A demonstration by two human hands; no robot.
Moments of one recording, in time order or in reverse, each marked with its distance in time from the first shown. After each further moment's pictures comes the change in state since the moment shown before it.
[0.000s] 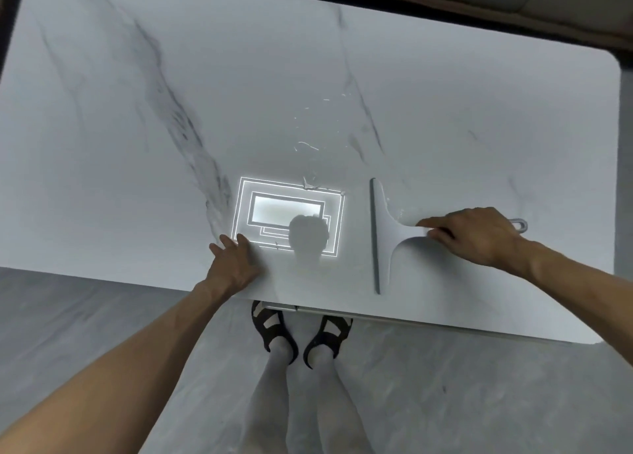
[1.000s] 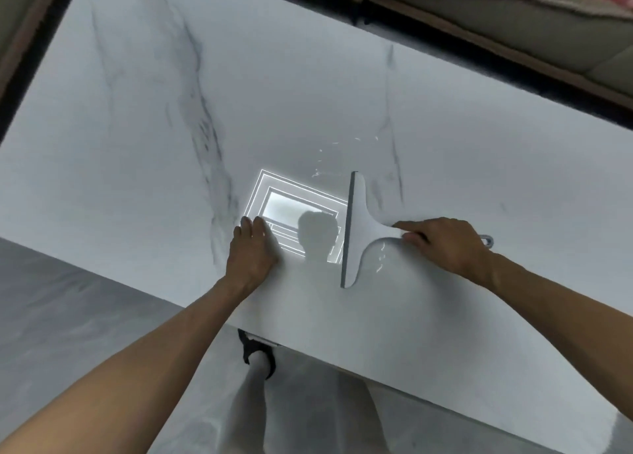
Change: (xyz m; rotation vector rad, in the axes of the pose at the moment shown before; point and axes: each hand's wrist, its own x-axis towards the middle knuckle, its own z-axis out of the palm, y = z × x) left_hand 0.042 0.058 -0.043 -0.147 0.330 -0.034; right_hand 0.129 0.006 -0.042 0.133 0.055 -0.152
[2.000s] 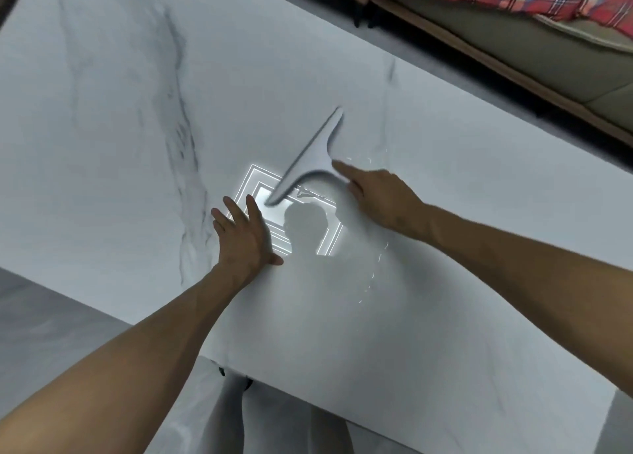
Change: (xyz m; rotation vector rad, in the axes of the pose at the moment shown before) left_hand 0.063 0.041 -0.007 0.148 -0.022 -0.095; right_hand 0.134 -0.048 -0.064 0.176 -0.007 -0.089
